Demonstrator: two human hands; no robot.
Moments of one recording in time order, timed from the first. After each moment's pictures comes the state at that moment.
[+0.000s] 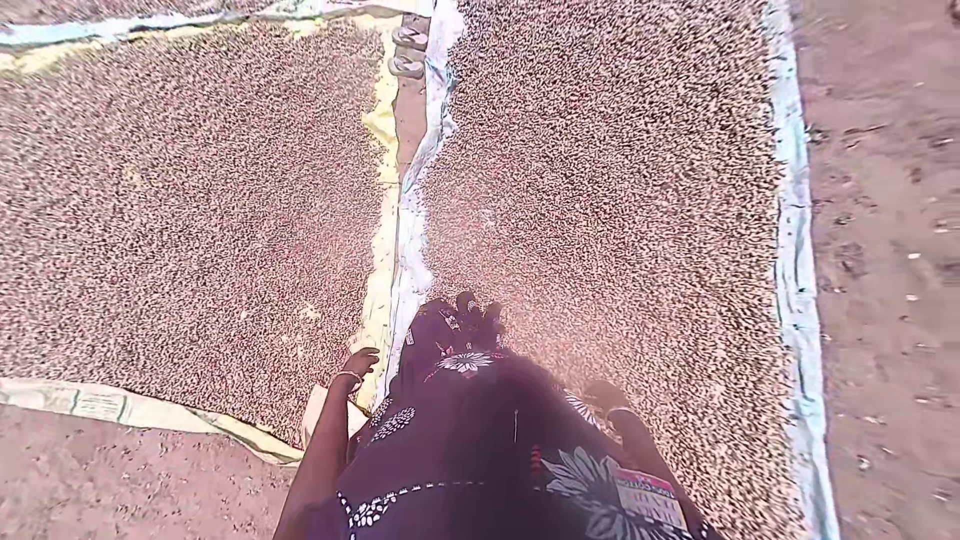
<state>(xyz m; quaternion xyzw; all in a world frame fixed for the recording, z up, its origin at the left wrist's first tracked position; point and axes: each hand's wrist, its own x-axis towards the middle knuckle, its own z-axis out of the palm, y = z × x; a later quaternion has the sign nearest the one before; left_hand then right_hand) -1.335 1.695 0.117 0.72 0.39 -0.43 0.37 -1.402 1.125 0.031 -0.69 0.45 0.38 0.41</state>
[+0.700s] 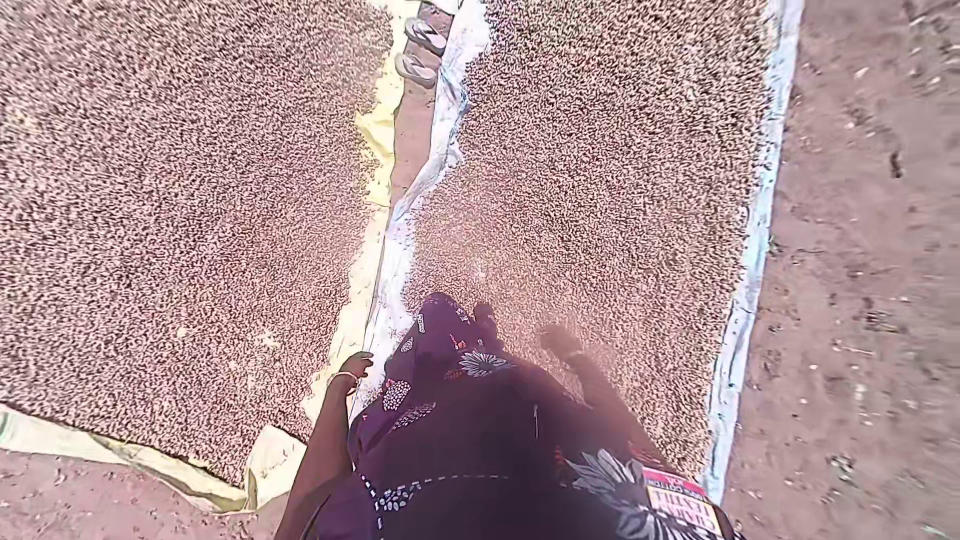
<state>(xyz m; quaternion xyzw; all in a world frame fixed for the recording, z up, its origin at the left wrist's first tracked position) -1.070 1.720 0.038 0.64 0.44 -0.46 0.43 -0.933 1.223 0.055 -0.82 0.17 0.48 0.26</state>
